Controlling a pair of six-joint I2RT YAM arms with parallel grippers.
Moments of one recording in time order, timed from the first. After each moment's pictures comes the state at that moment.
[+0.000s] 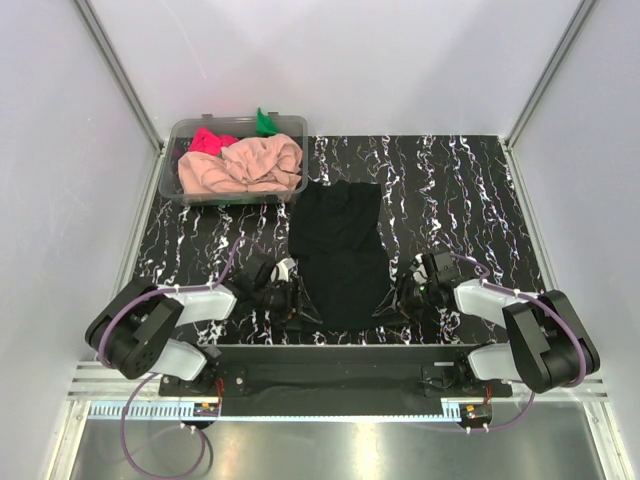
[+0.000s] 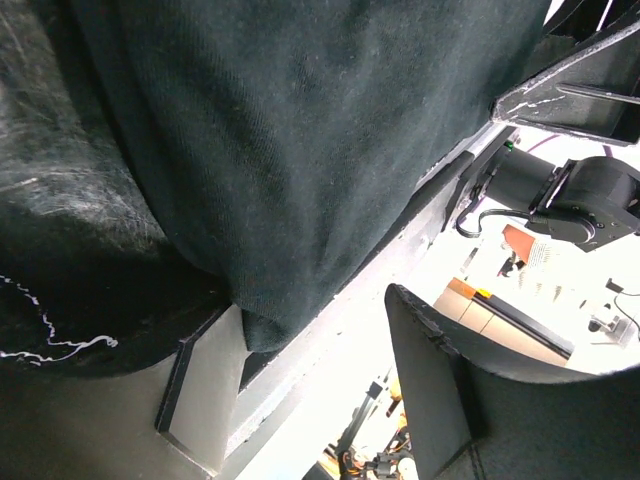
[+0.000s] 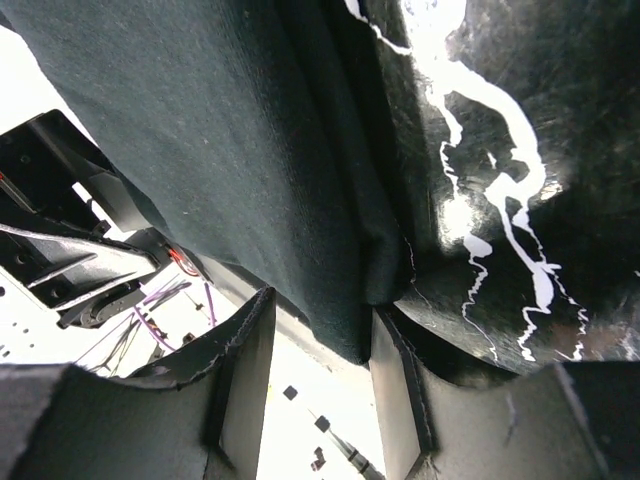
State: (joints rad) left arm -0.61 1.41 0.39 0.11 0.67 -0.95; right arm 0.32 1.33 0.39 -0.17 -0.65 0.86
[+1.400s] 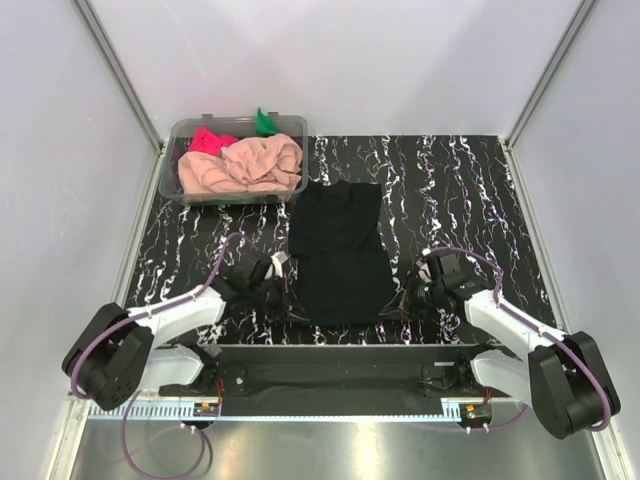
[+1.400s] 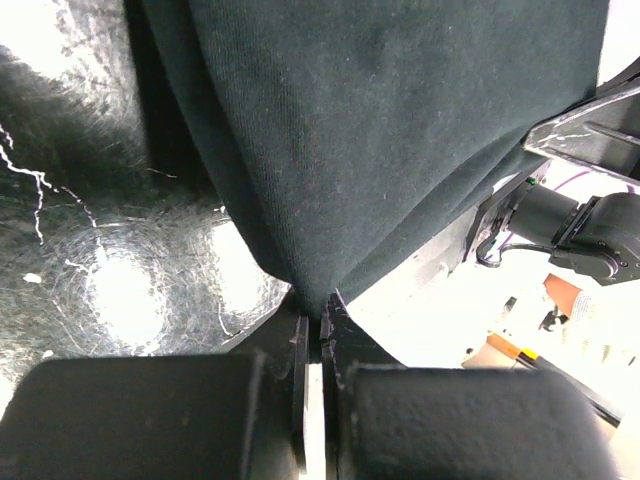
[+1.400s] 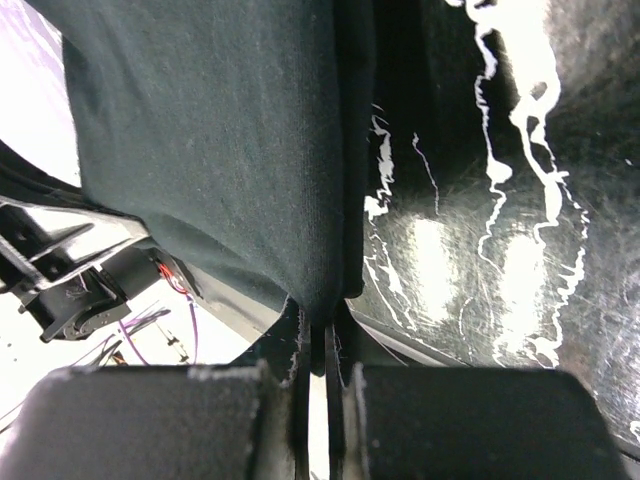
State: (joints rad) left arm -0.62 1.21 0.44 -0.13 0.51 -0.92; right arm 0.36 1.09 0.40 -0.31 -0.53 0.87
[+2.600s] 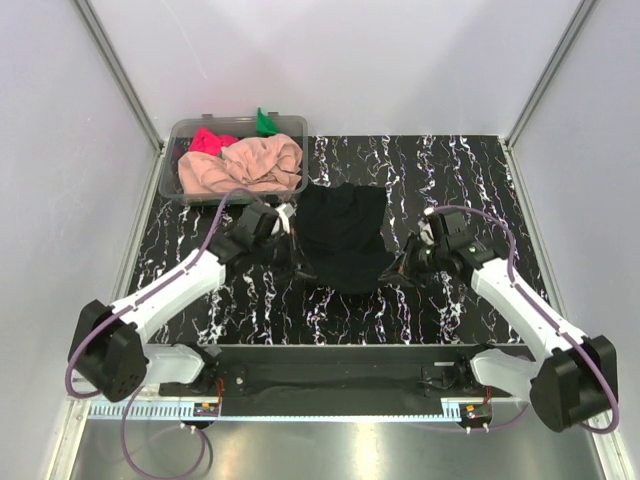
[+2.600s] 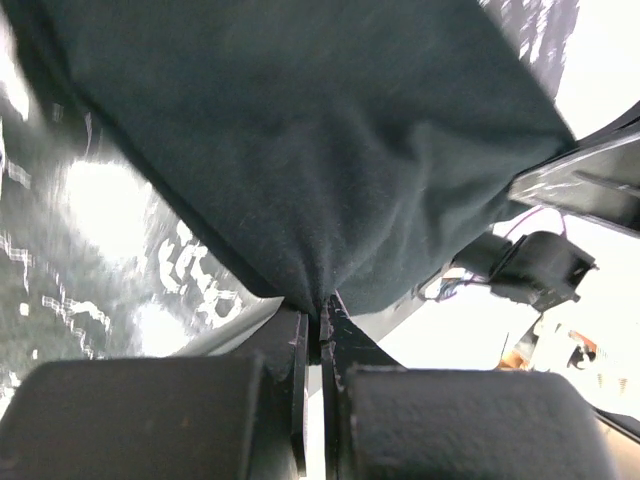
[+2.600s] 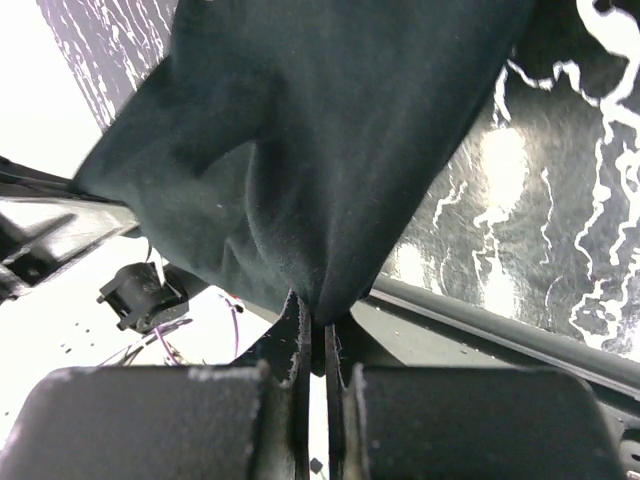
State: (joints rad) left arm -0.60 1.25 0.88 -0.48 0.41 -0.81; right arm 0.36 1.11 0.81 -0.64 -0.48 0.83
